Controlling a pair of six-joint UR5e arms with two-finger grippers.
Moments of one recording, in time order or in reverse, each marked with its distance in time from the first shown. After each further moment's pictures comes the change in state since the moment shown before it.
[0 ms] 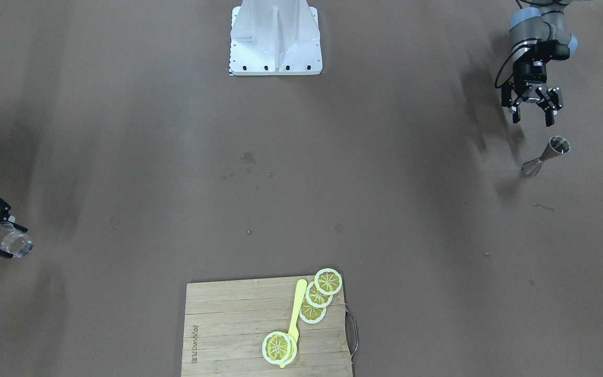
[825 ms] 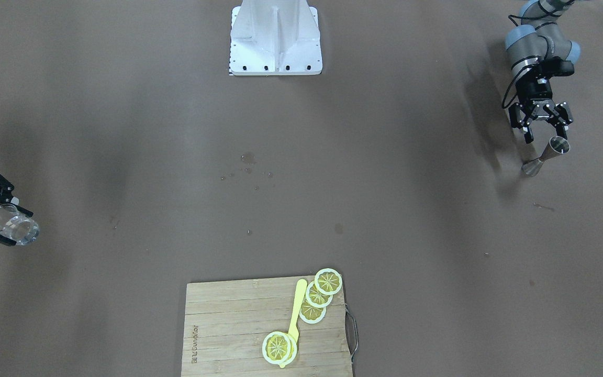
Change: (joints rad) left arm -0.183 -0.055 0.003 0.209 -0.091 -0.141; right arm 0.020 -0.003 0.284 -0.277 0.011 0.000
